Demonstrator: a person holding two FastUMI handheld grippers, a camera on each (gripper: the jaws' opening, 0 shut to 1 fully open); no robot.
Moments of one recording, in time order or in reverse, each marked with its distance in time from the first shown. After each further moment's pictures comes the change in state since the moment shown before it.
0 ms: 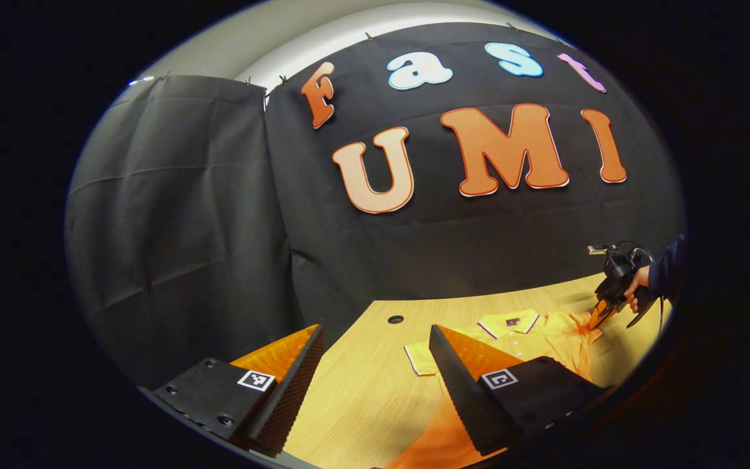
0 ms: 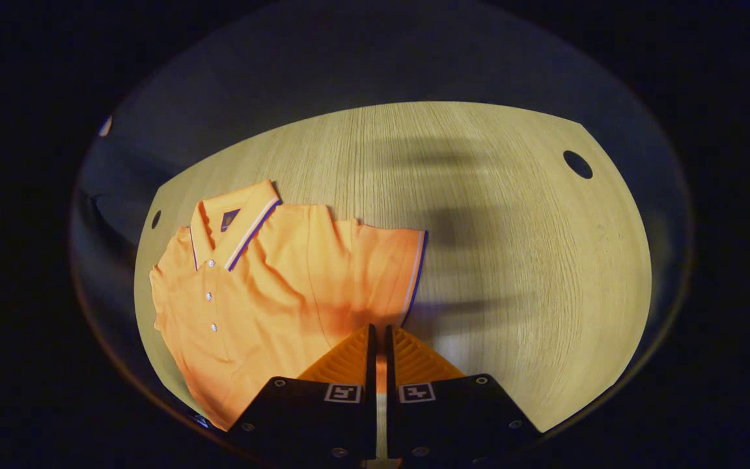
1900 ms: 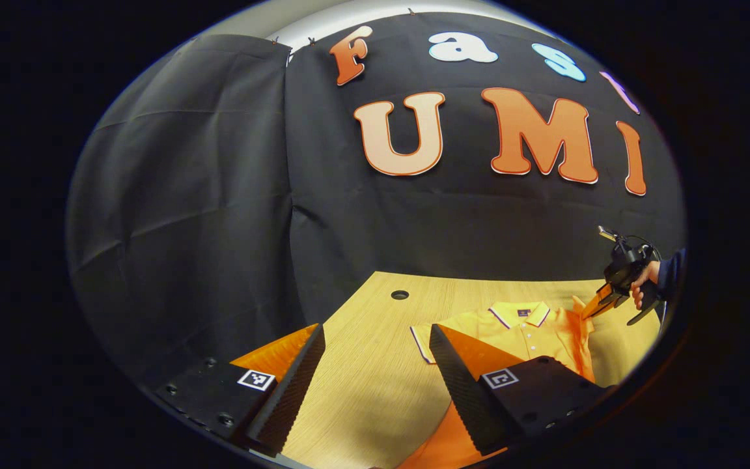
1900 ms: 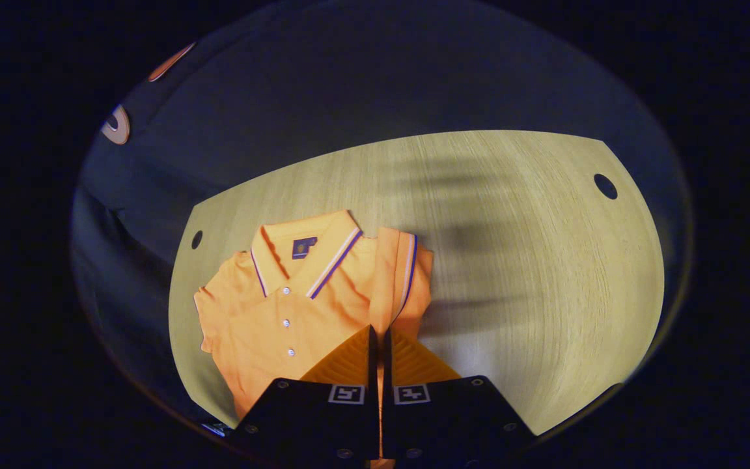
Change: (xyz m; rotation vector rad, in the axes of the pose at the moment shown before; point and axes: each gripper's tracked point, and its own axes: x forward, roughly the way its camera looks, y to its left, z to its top) left arm 0.069 0.041 -0.058 -0.132 0.134 -0.056; right arm -0.016 0.088 0.023 0.019 -0.051 0.087
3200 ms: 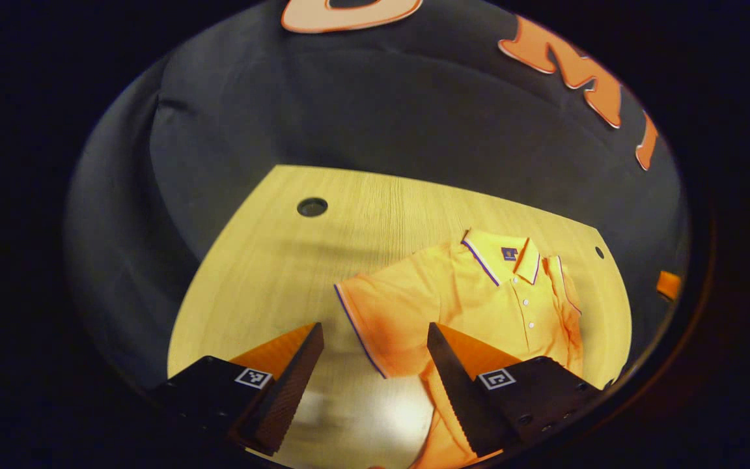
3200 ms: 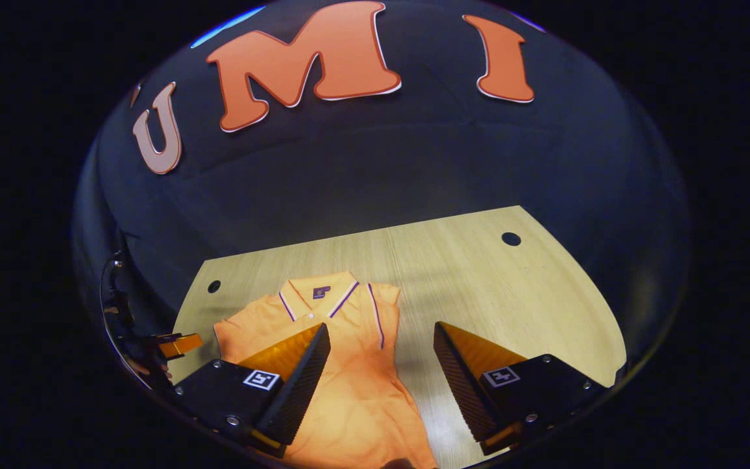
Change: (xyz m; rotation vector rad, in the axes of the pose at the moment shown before) left arm 0.231 -0.098 -0.116 -0.011 0.660 -0.358; right arm -0.187 0.000 -0.027 0.039 -0.481 -0.214
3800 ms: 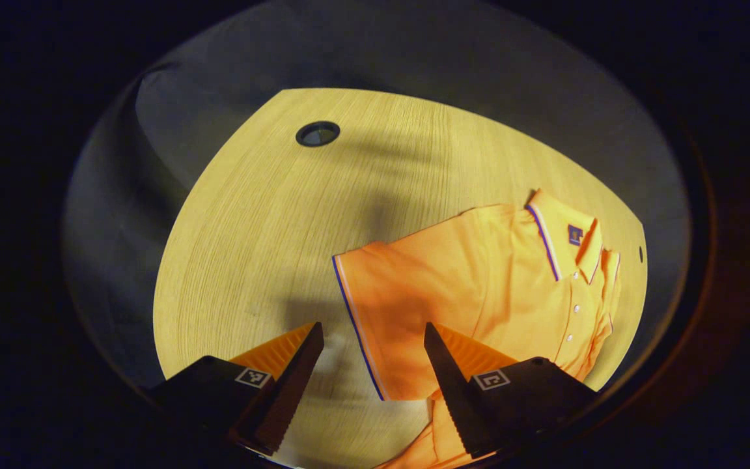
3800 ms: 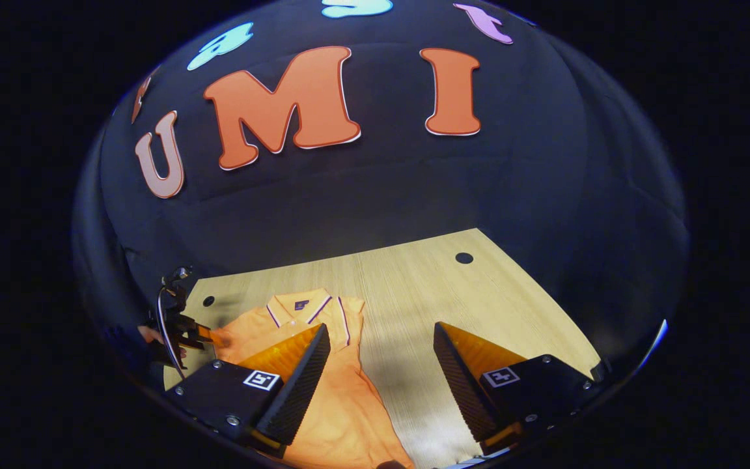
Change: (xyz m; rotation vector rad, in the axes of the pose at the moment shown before) left arm 0.074 0.007 -0.023 -0.059 0.330 0.147; right arm -0.089 -0.057 0.009 0.042 -0.130 -0.071
